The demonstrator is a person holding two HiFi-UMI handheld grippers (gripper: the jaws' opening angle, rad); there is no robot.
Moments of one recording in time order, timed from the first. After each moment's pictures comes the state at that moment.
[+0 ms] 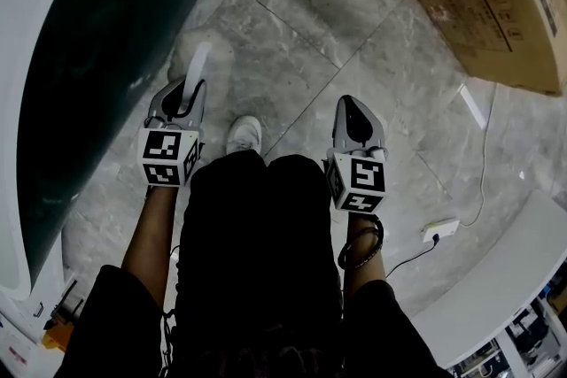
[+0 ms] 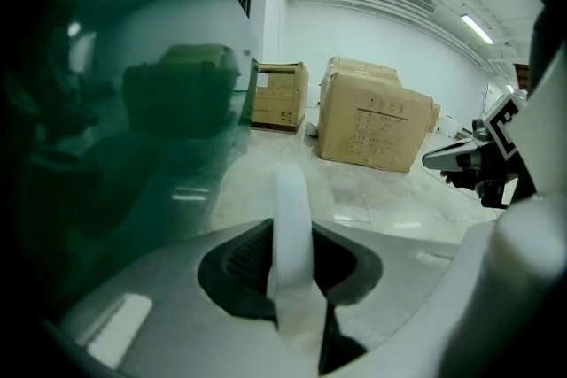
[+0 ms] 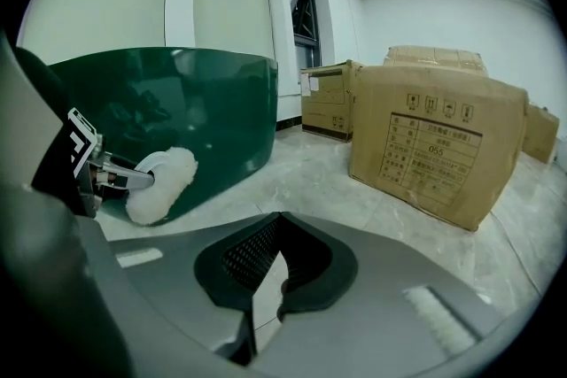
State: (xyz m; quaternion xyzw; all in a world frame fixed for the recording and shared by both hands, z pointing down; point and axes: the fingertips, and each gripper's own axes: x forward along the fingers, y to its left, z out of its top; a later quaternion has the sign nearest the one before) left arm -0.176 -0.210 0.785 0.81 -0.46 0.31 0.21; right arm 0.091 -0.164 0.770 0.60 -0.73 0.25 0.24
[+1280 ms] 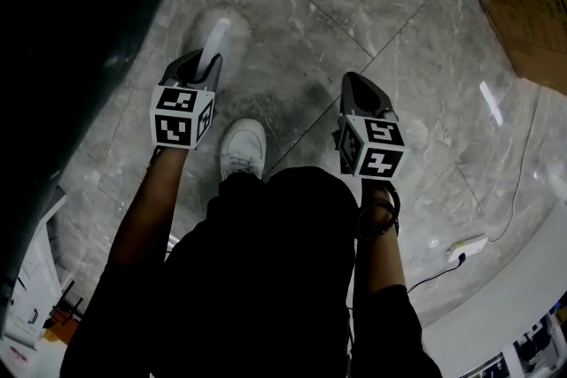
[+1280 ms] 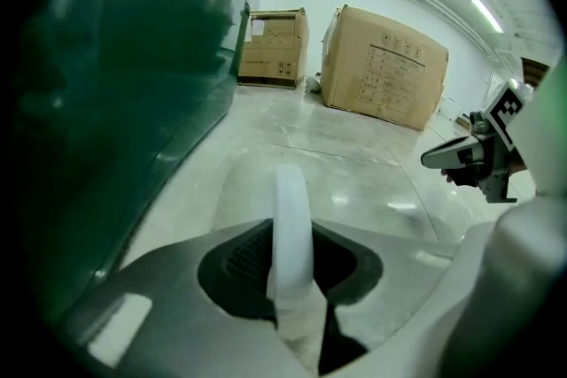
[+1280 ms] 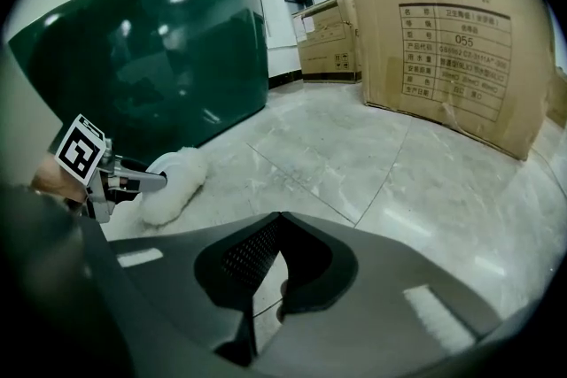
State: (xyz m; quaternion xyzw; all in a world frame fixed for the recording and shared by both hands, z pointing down) left arm -0.162 -0.228 0.992 0.79 -0.43 0.37 0.24; right arm 0.088 -0.175 0.985 0.55 -0.71 0.34 0.26
